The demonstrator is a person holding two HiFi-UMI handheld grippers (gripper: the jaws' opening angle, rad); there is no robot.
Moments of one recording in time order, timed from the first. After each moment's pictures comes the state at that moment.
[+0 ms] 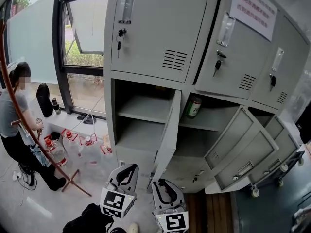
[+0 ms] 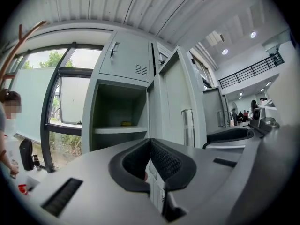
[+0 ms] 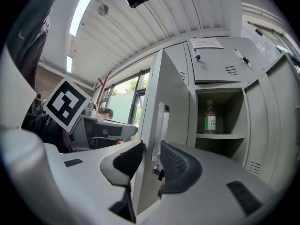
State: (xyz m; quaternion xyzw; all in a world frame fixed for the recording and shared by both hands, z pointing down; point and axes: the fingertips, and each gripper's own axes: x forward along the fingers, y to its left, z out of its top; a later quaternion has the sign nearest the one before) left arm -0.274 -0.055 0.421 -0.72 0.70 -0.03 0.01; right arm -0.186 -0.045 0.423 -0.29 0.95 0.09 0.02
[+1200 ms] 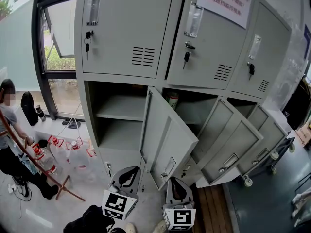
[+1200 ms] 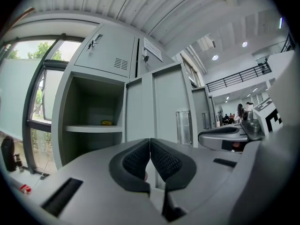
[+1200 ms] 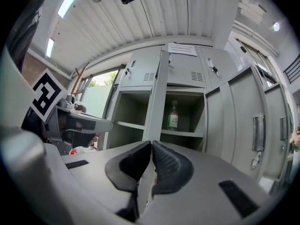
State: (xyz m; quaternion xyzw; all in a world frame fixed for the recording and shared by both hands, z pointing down) left arm -0.198 -0.088 0.423 -0.77 0.64 -0.03 0.01; right arm -0.078 -0.103 0.436 -0.44 0.90 0.07 -0.03
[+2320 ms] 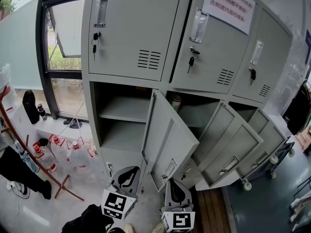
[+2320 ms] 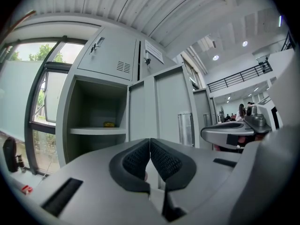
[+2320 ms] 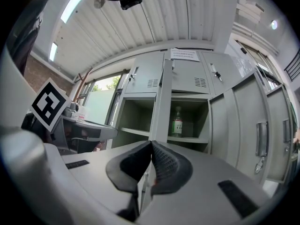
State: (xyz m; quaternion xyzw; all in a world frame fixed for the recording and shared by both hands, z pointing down) left arm -0.207 -0.081 0.417 -0.76 0.64 -0.02 0.02; right arm -0.092 -0.085 0.417 -0.41 0.91 0.09 -0.01
